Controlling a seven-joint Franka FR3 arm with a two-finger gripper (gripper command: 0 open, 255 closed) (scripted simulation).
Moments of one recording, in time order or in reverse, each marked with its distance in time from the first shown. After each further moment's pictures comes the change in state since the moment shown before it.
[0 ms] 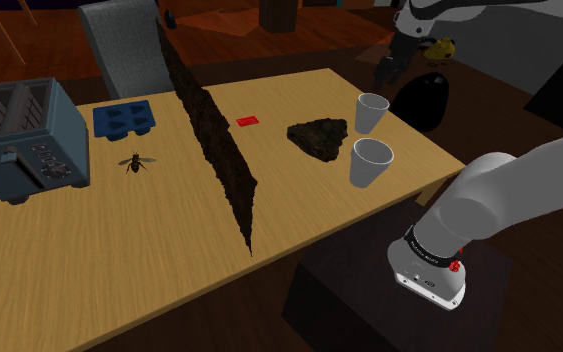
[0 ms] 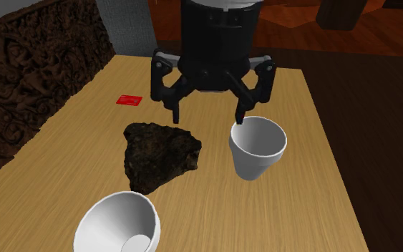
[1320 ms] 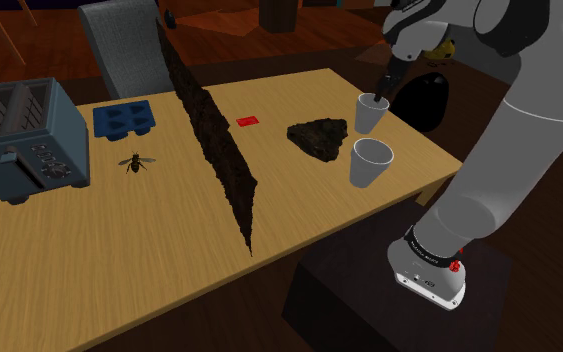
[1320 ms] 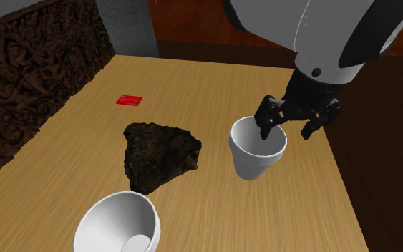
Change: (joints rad) arm -0.032 0.647 -0.292 0.293 0.358 0.231 -0.549
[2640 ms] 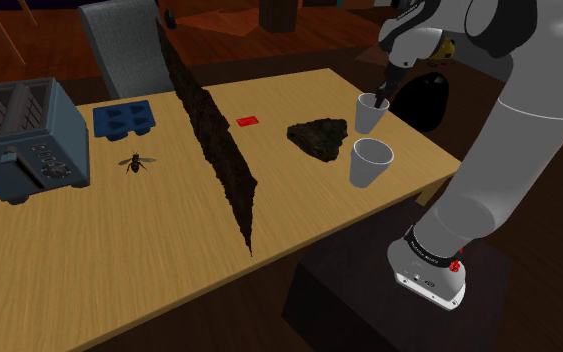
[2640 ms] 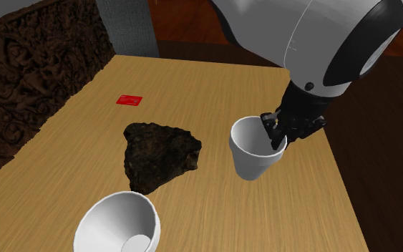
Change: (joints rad) arm -0.008 0.038 0.010 -0.025 0.038 0.052 -0.026
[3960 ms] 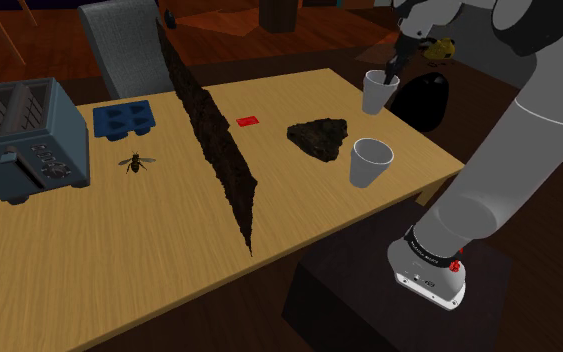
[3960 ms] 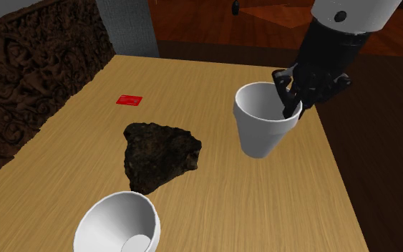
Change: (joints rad) arm 0.023 -0.113 -0.019 0.139 -0.108 -0.215 0.087
